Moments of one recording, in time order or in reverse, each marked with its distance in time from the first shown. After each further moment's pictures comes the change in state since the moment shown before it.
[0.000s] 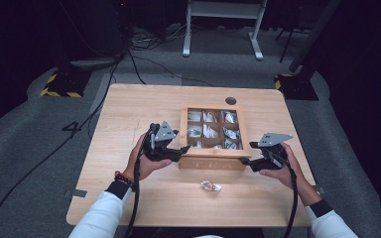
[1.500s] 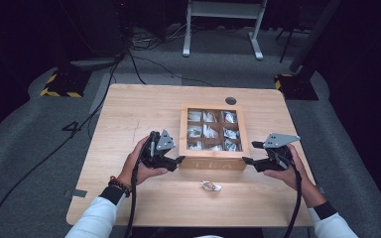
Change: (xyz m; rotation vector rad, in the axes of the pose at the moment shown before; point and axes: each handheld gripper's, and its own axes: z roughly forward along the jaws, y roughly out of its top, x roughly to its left) left arm -0.007 -0.016 -0.003 0.118 0.039 0.060; right arm 0.001 0.002 -0.018 -0.052 -0.006 -0.030
